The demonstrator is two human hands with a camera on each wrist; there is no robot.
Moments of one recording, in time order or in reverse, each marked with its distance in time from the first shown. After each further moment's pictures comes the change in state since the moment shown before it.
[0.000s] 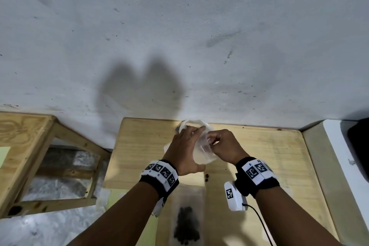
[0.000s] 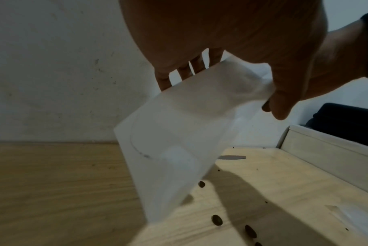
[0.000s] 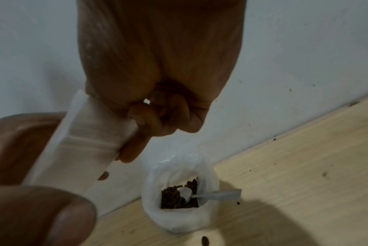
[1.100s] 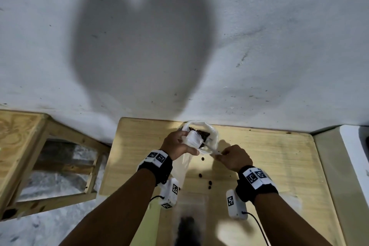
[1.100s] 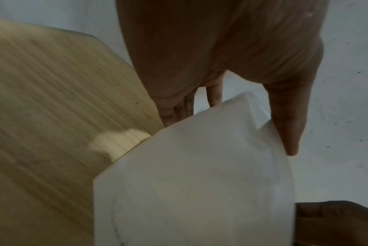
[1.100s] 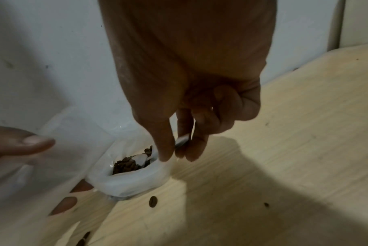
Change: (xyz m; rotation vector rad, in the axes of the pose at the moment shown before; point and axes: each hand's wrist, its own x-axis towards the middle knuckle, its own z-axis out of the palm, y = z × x) left_hand 0.050 -0.070 0.013 -0.639 -0.089 -0.645; right_hand 0.027 0.063 0.005 -0.454 -0.121 0.622
